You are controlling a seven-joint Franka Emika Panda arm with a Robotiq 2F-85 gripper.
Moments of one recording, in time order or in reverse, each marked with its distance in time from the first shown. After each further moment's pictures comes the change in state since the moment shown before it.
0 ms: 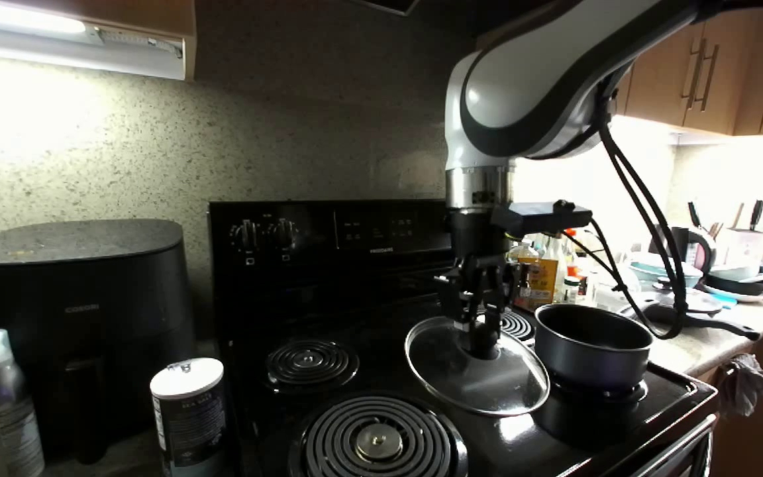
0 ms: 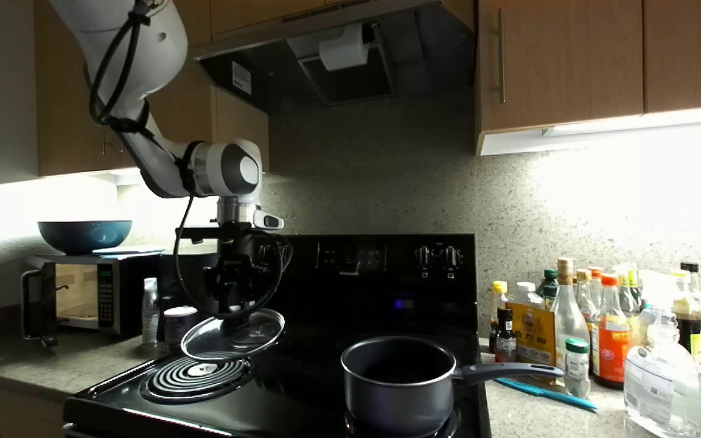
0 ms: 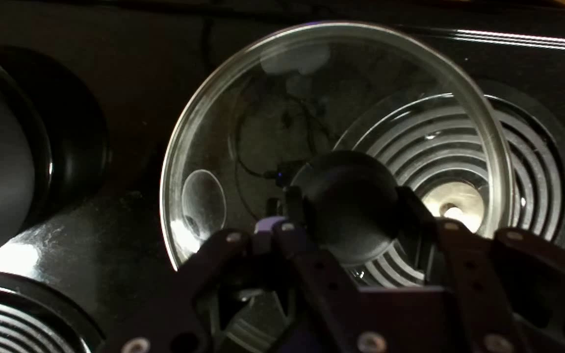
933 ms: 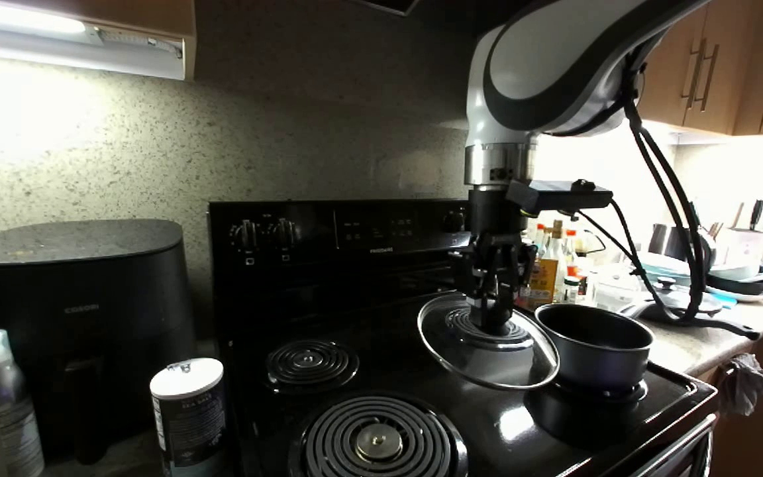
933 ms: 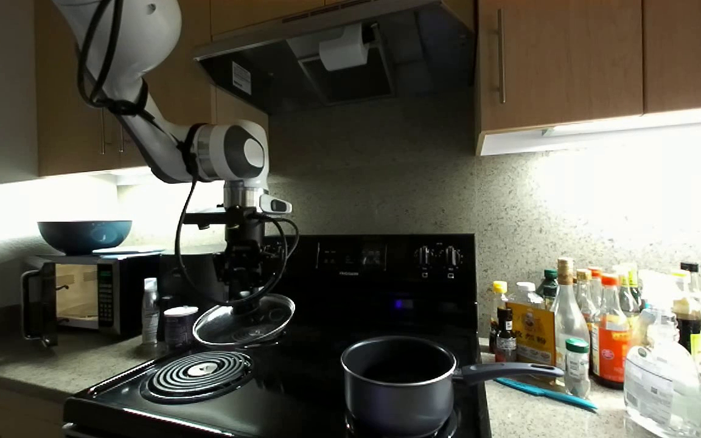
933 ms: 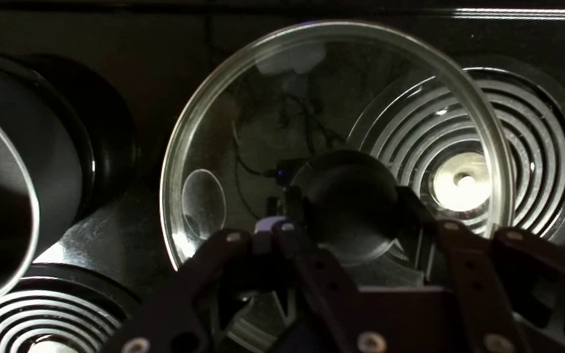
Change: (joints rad) arm -0.027 -0.069 -0.021 -0.022 0.008 0.002 0.025
